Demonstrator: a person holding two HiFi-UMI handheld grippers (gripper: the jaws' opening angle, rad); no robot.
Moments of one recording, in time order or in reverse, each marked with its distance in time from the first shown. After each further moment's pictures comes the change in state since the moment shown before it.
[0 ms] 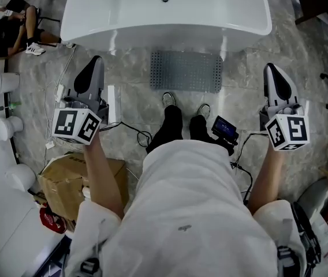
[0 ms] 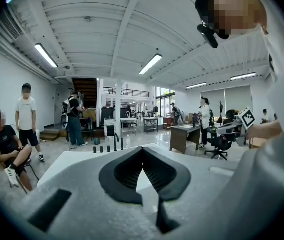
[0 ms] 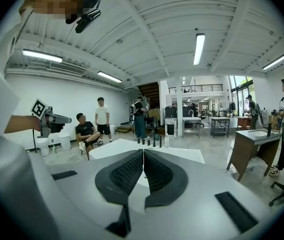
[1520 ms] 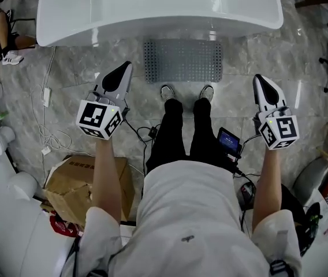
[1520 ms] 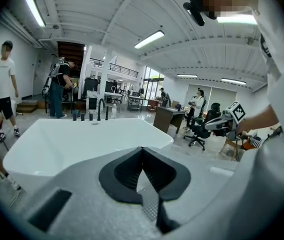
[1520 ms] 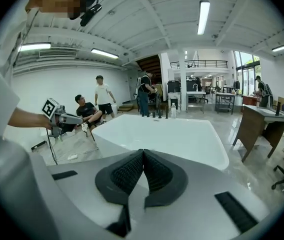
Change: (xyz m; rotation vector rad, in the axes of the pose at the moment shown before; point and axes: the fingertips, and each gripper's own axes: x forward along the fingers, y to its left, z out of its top) left arm 0.118 0.038 -0.170 -0.083 0.236 -0.270; right arm 0.105 0.035 -0.137 0.057 0.284 0.038
